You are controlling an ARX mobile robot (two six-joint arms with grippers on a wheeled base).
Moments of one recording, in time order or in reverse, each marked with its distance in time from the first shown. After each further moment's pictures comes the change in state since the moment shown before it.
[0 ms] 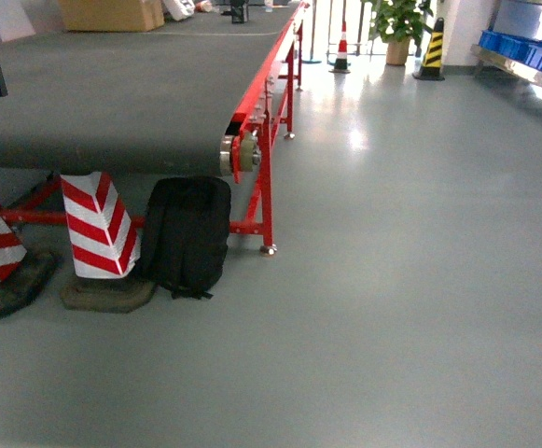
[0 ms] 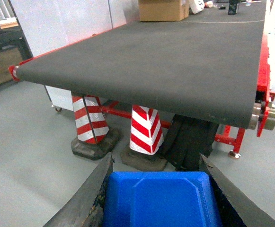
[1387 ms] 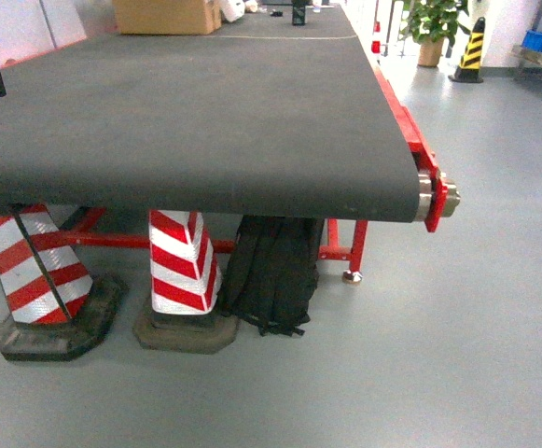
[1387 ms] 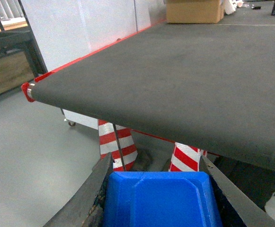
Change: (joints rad) left arm 0.000 0.000 0.000 0.001 0.000 0.000; right arm 0.001 0.000 0.000 -0.003 -0.003 0.000
